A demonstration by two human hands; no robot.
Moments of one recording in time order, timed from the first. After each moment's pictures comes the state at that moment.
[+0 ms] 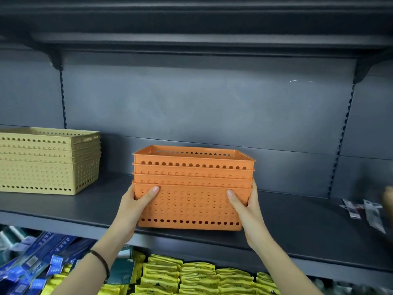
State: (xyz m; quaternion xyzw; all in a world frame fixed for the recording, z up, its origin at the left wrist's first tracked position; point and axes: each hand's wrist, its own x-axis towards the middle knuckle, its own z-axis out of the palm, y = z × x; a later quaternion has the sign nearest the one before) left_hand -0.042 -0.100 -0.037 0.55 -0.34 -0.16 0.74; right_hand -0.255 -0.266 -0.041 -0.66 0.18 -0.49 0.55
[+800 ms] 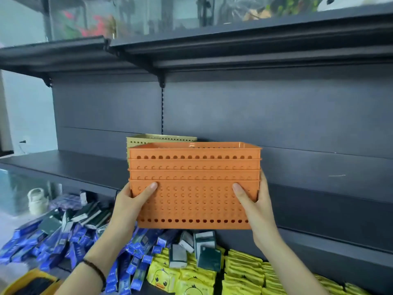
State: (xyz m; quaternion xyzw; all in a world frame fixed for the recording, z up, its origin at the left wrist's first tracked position) left_hand 0.102 0.195 -0.015 0.58 -0.27 -0.06 0.77; right_hand -0.078 0.002 -0.010 -0.65 0.08 -0.50 0.56
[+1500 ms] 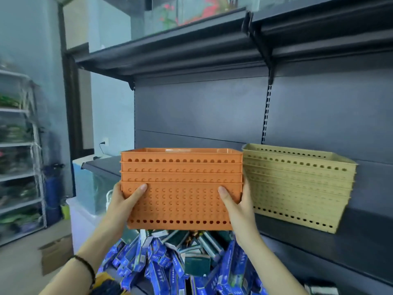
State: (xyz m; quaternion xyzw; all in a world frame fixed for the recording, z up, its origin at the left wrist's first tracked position) left_hand 0.473 0.406 -0.043 0.63 -0.19 0.05 0.75; right_hand 0.339 0.172 -0.035 -0.67 -0.01 -0.42 0.62
